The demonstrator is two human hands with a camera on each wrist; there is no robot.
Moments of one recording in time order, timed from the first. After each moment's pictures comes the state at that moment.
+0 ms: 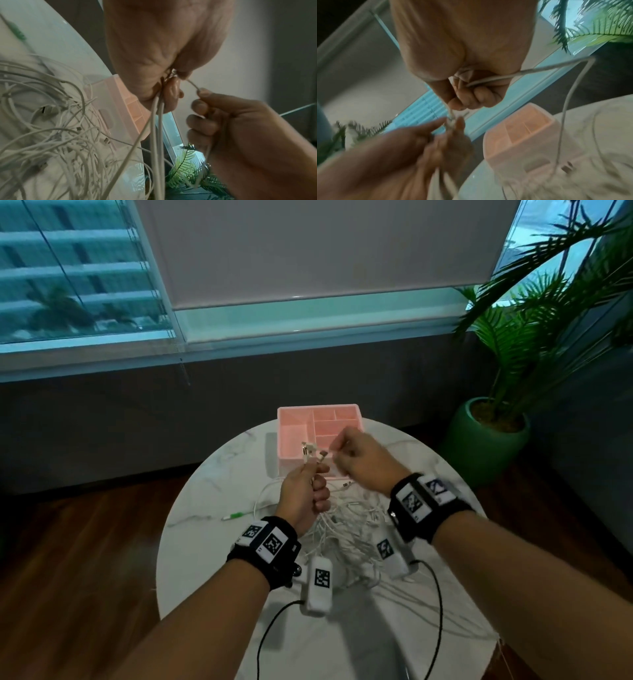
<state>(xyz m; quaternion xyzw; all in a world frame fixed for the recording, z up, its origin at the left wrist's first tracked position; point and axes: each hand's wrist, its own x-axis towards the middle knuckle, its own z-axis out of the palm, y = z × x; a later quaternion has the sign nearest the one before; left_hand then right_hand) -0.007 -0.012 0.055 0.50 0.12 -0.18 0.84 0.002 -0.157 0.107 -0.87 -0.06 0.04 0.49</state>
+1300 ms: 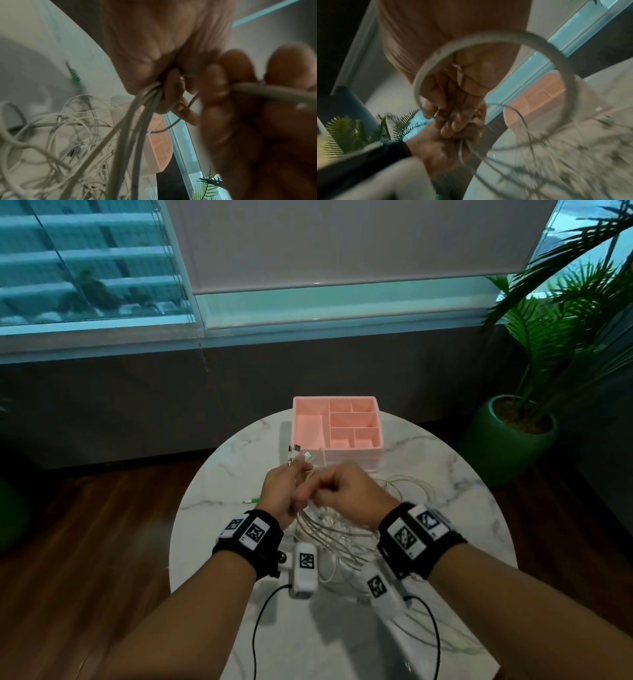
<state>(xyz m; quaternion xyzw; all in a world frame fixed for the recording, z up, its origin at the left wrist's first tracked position) 0.002 0.032 0.033 0.56 0.14 -0.12 0.81 -0.034 -0.114 0.080 -0.79 -0.18 0.14 0.57</state>
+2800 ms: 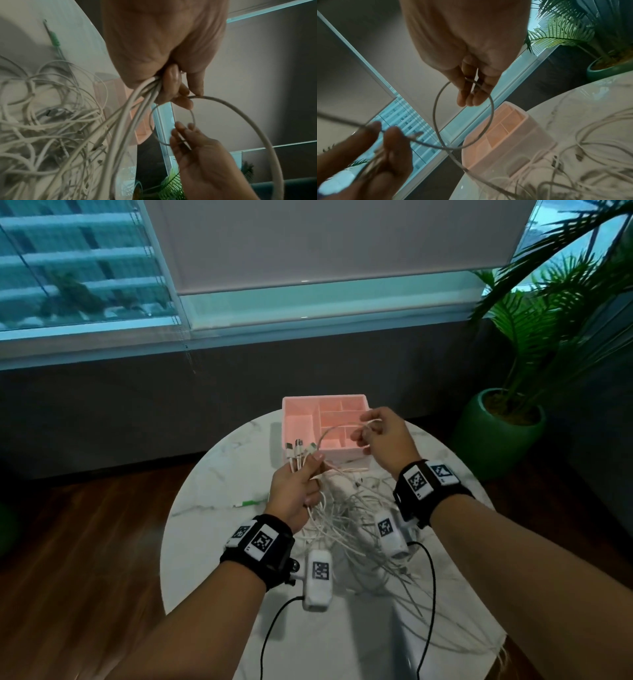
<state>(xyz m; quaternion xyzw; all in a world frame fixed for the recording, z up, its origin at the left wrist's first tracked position) -0.002 0.001 0.041 0.48 0.09 -0.12 0.86 0.038 -0.179 0.079 -0.80 0.06 -0.07 0.59</state>
